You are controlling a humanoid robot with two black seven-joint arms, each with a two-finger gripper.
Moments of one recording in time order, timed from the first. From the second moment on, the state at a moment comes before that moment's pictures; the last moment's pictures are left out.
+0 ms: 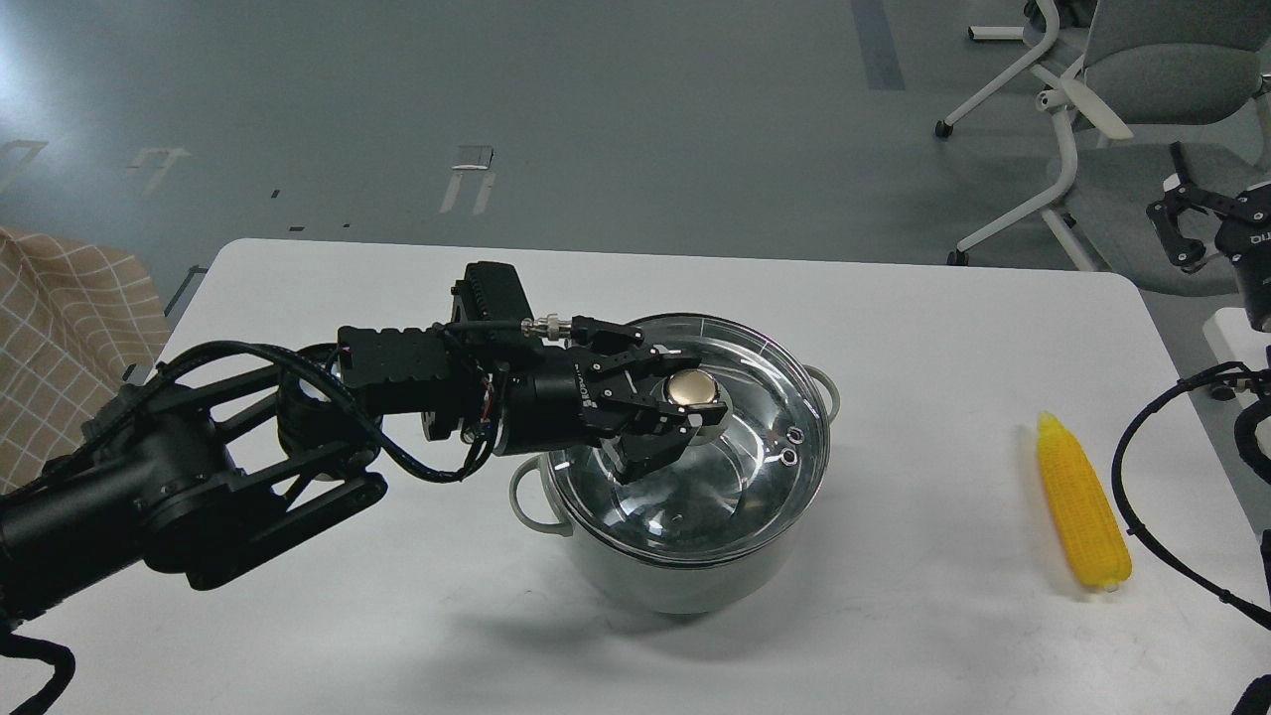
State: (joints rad) left arm -0.67 0.49 -0.62 -1.62 2.18 -0.28 -0.33; right arm 0.41 -0.25 1.80 1.01 -0.40 0.49 -0.08
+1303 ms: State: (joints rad) left arm -0.43 1.00 -0.76 -1.27 1.90 -0.11 -0.37; right arm 0.40 -0.24 1.80 1.01 -0.40 0.49 -0.08
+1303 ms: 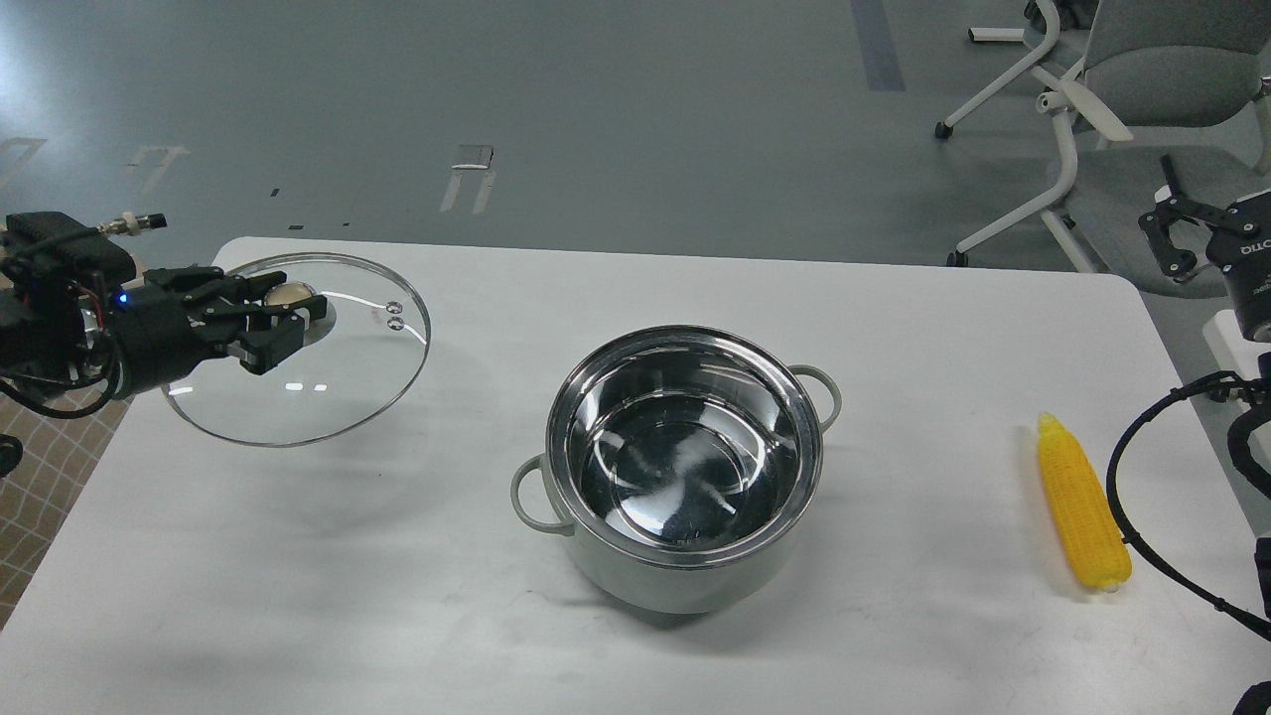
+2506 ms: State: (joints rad) left arm -0.29 0.89 -0.68 -1.16 1.86 0.06 -0.36; right arm 0.36 -0.25 1.77 1.02 -0.41 0.49 -0.08
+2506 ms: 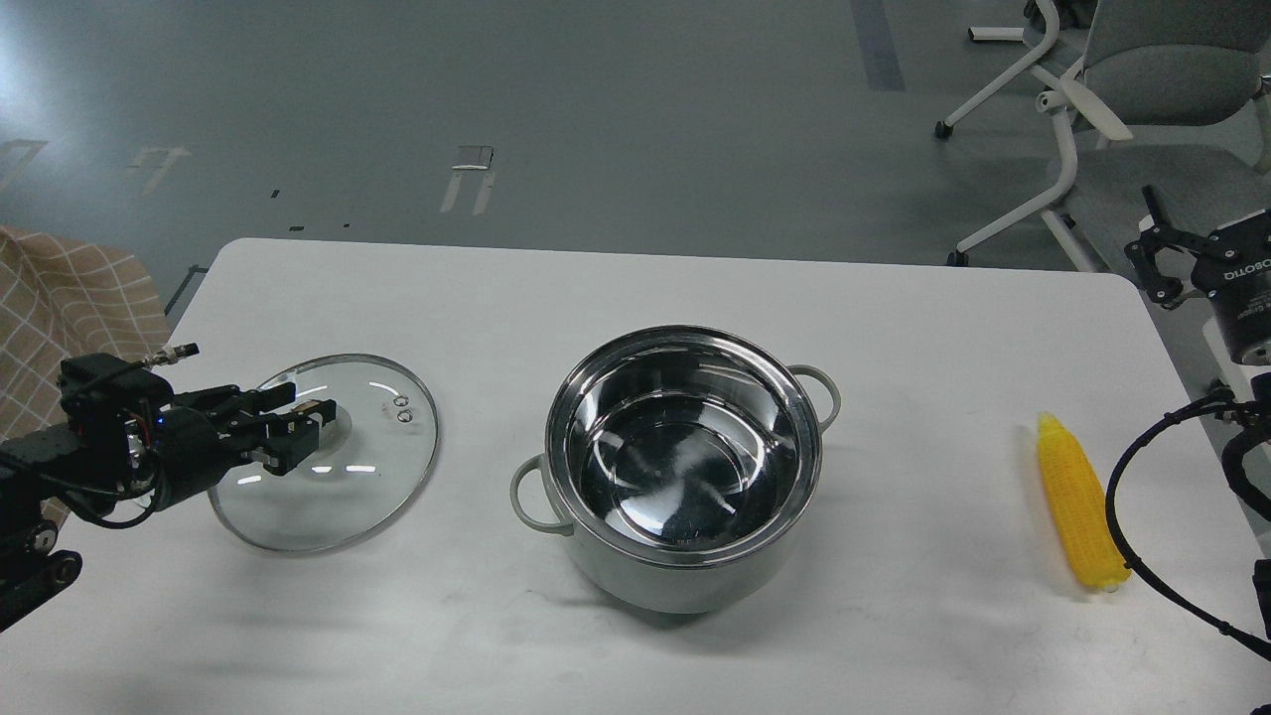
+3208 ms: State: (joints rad) left arm -0.65 0.87 -0.80 -1.16 1.06 0.12 -0.38; right arm 0.21 -0.67 1.74 1.21 -0.90 0.49 -0.01
